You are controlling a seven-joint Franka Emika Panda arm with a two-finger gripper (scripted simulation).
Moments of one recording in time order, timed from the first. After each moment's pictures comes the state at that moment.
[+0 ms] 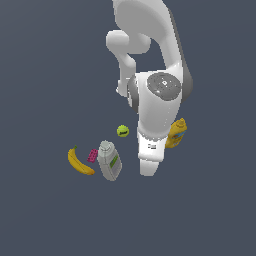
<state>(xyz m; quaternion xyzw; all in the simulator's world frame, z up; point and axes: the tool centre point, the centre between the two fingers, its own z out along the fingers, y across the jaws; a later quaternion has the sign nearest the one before) 0.076 0.070 0.174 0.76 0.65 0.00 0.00</state>
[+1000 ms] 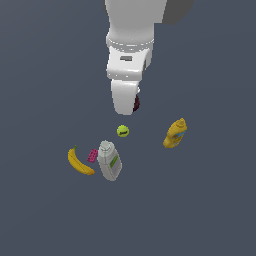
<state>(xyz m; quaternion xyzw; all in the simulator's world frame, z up) 0.005 0.007 0.357 0.76 0.65 0.00 0.00</state>
